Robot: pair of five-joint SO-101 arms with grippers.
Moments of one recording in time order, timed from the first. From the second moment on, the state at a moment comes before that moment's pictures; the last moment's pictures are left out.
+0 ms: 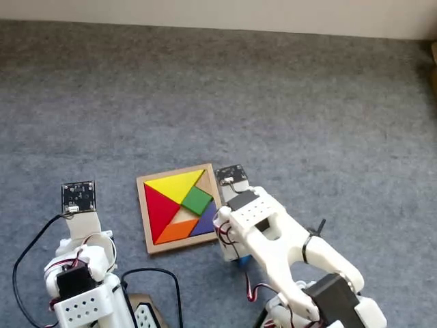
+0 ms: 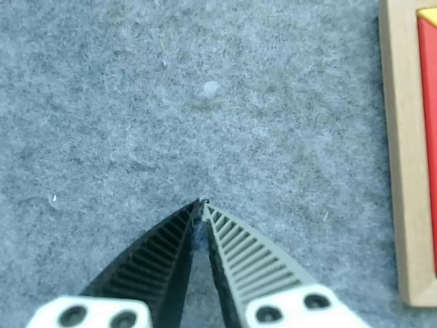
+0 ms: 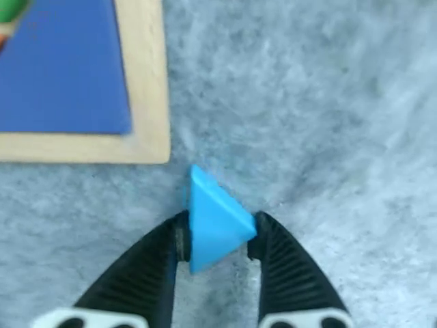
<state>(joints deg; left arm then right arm) -28.2 -101.8 96.0 76.4 -6.5 -39.5 -13.5 53.0 64.2 -11.3</state>
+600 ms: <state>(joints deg) -28.2 -101.8 96.0 76.4 -6.5 -37.5 -27.9 51.5 64.3 17.7</state>
